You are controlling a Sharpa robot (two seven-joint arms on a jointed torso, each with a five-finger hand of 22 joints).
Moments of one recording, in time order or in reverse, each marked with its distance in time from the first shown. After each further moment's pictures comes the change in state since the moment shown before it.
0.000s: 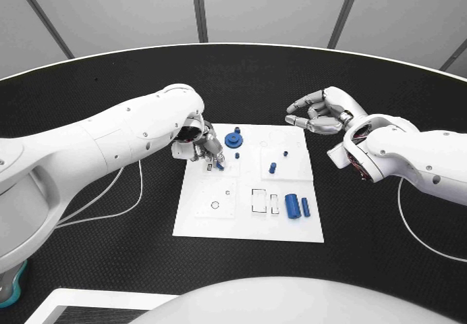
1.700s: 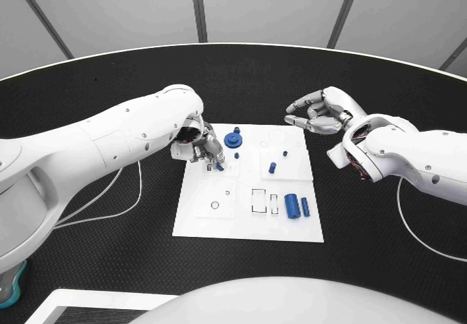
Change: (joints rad) left arm -0.001 -0.005 0.000 0.008 0.000 0.012 0.000; left_hand -0.040 -0.030 0.006 -0.007 0.012 0.013 -0.013 0.011 -0.003 0.014 -0.007 0.003 -0.007 0.000 0.000 0.000 0.000 0.000 0.003 -0.003 0.000 0.002; right arm 0.000 0.001 0.000 -0.001 0.000 0.001 0.001; right_hand 0.000 0.000 0.000 0.000 0.000 0.000 0.000 0.000 0.000 0.000 0.000 0.000 0.001 0.000 0.000 0.000 0.001 0.000 0.000 0.000 0.000 0.000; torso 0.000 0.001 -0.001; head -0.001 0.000
